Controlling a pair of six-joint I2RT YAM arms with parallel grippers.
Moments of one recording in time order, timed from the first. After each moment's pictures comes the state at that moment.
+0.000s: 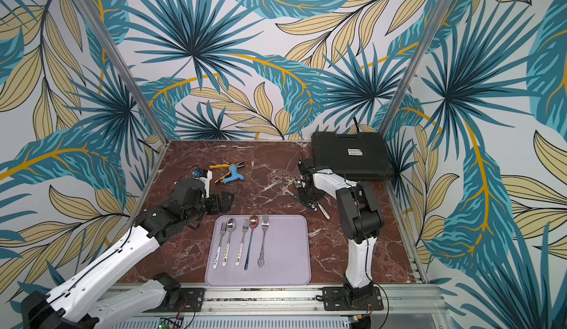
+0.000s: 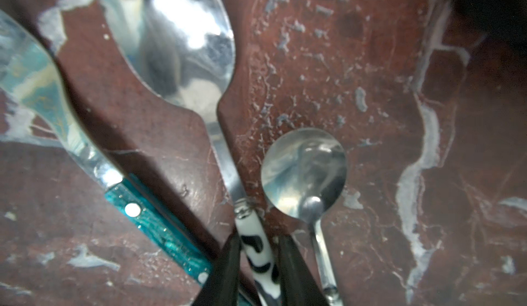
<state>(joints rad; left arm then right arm) -0.53 1.00 0.89 -0.57 -0.09 -0.55 0.31 1.97 1.35 -0.75 0.07 0.12</state>
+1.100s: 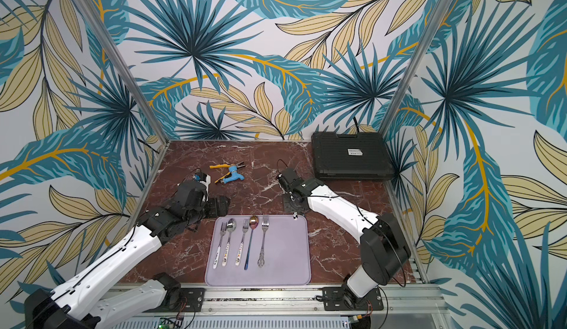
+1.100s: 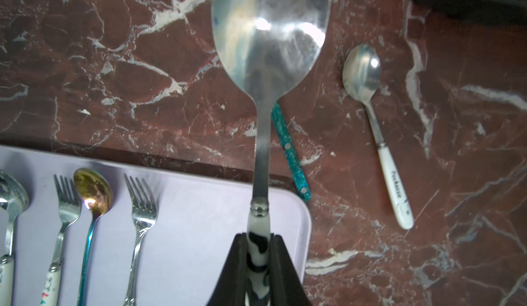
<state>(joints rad) -0.50 1.02 0.84 -0.61 -0.13 -0.52 0.67 1.58 1.21 -0.84 0.22 0.54</state>
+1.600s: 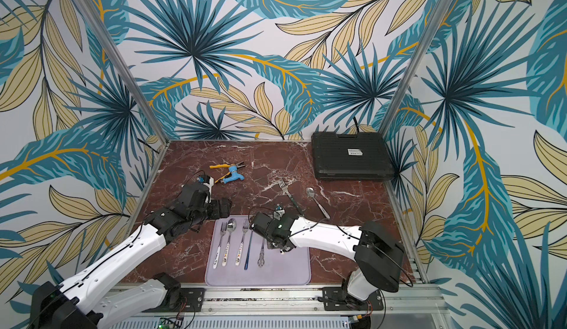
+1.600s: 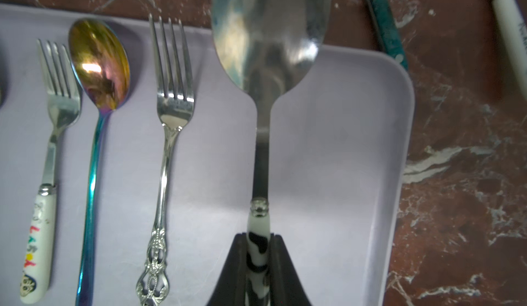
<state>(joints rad) -0.49 1.06 0.79 -0.53 -0.12 -0.49 1.08 1.57 1.01 -0.80 0.35 0.98</state>
